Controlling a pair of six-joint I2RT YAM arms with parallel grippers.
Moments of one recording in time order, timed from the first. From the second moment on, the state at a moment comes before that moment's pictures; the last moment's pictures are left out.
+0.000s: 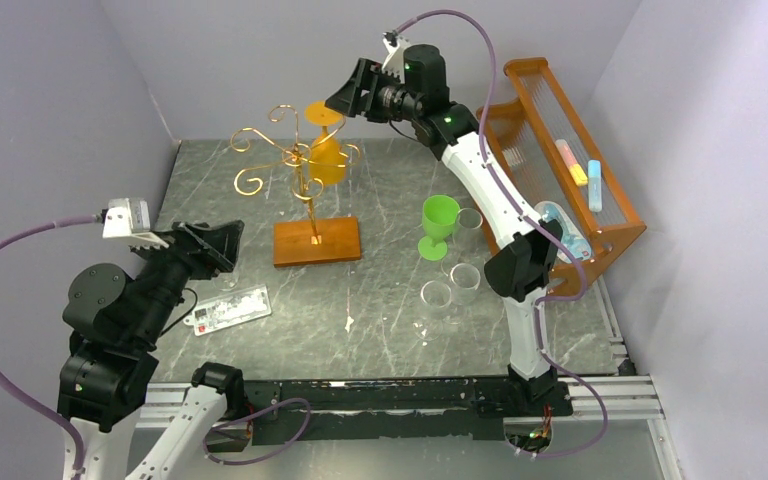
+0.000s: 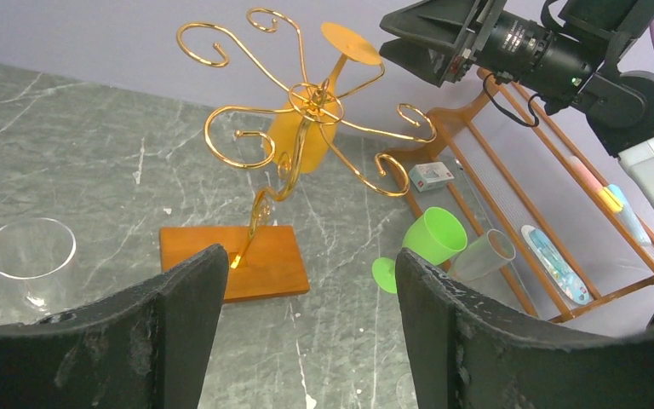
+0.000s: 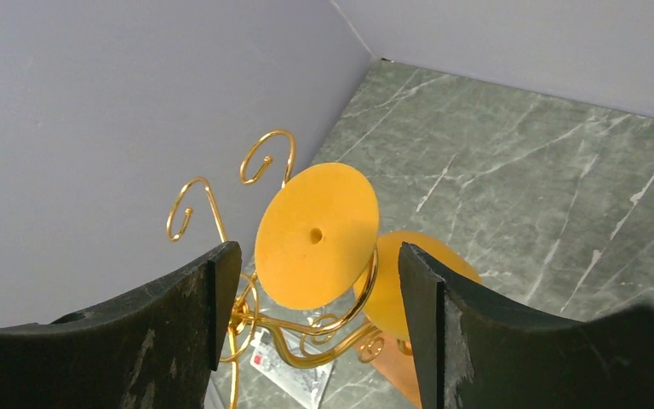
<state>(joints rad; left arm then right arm) -0.26 0.50 1.15 -0.64 -0.01 -0.46 0.52 2.13 2.37 -0.42 -0.39 0.60</state>
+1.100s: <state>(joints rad) -0.26 0.51 1.07 -0.69 0.01 -0.45 0.52 1.26 1.41 -0.49 0.07 0.40</state>
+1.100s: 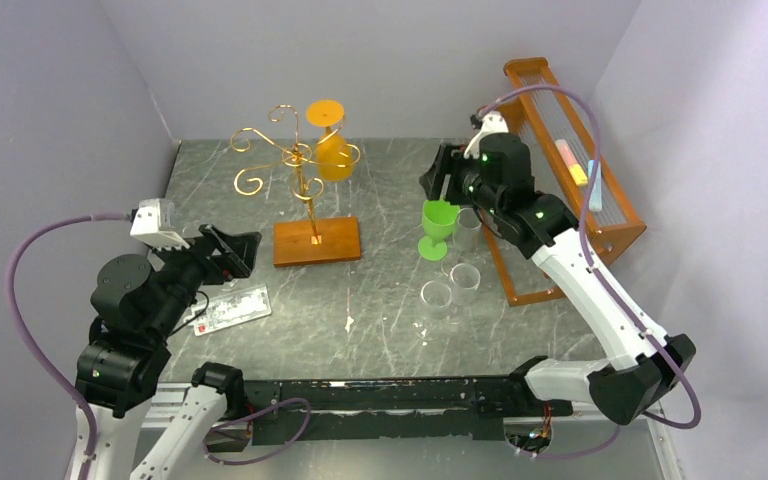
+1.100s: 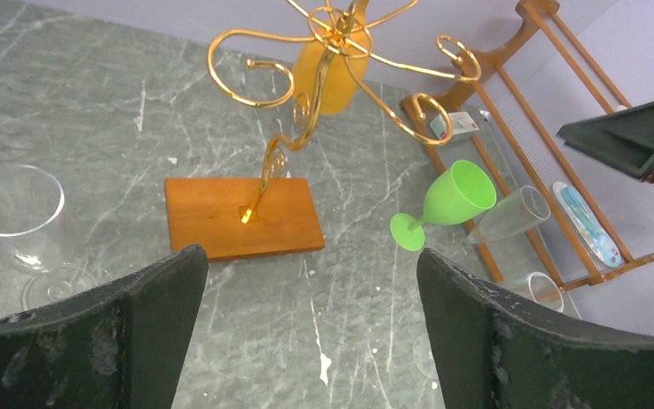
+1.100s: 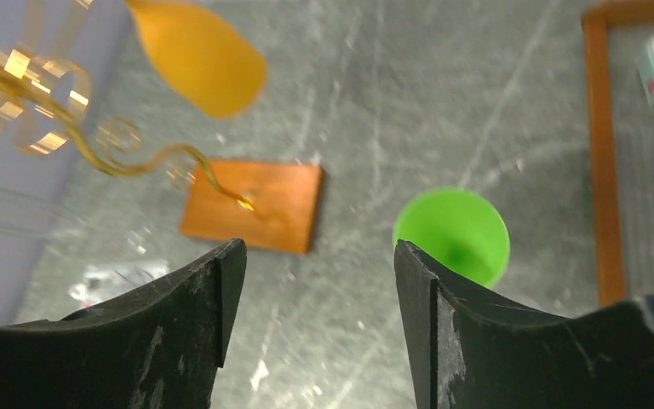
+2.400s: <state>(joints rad) -0.26 0.51 1.04 -0.68 0.02 -0.51 0.65 1.71 1.43 -0.56 0.33 0.31</state>
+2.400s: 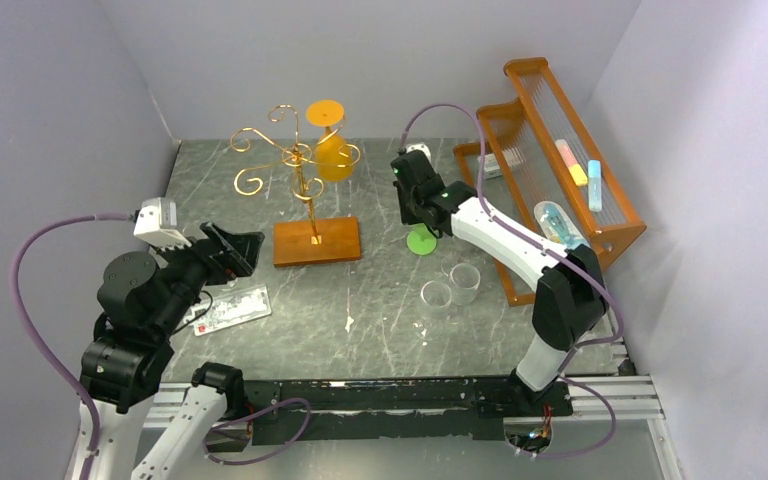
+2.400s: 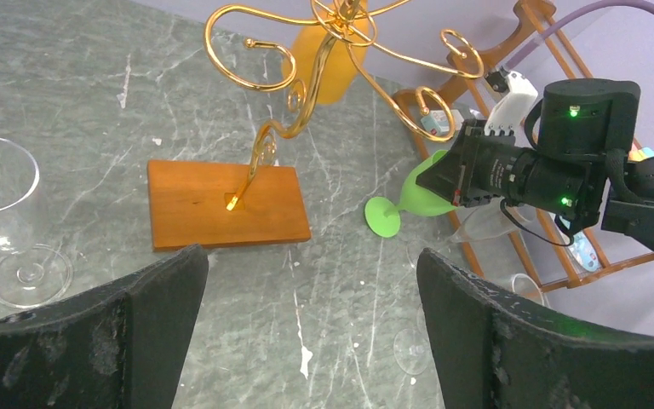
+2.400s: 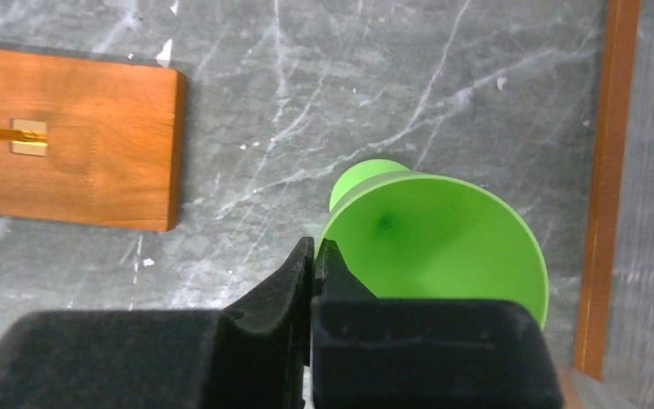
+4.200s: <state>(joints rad) -0.26 0.69 1.08 -0.05 0.32 -1.27 1.13 1.15 1.05 0.77 0.19 0.28</state>
